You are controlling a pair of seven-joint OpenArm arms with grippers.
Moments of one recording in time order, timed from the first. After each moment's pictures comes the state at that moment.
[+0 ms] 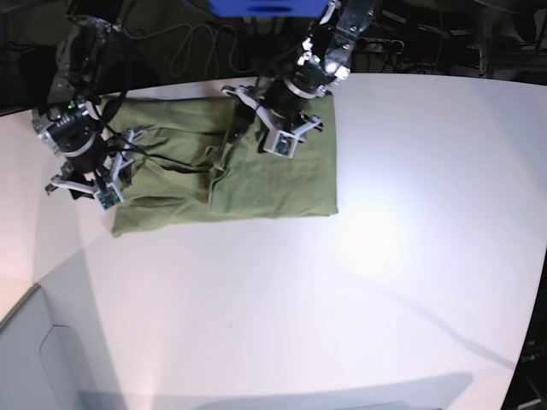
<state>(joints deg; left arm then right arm) 23.1 -2.1 24.4 100.5 -11.1 -4.2 26.0 -12.3 6.1 21.1 113.7 -2.8 46.3 -52.1</state>
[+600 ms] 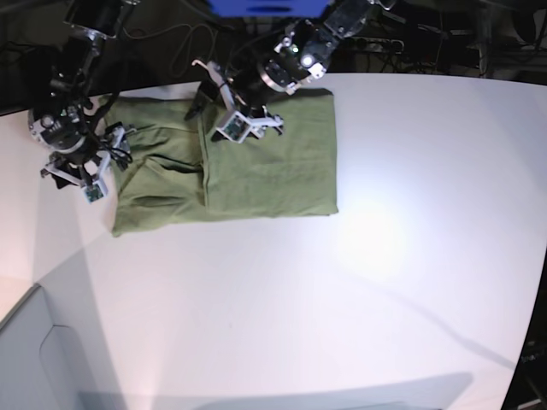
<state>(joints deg) 17.4 -10.3 39.0 104.4 -11.6 -5.1 25.9 -9.0 4.8 26.8 101.7 -2.7 46.3 -52.2</state>
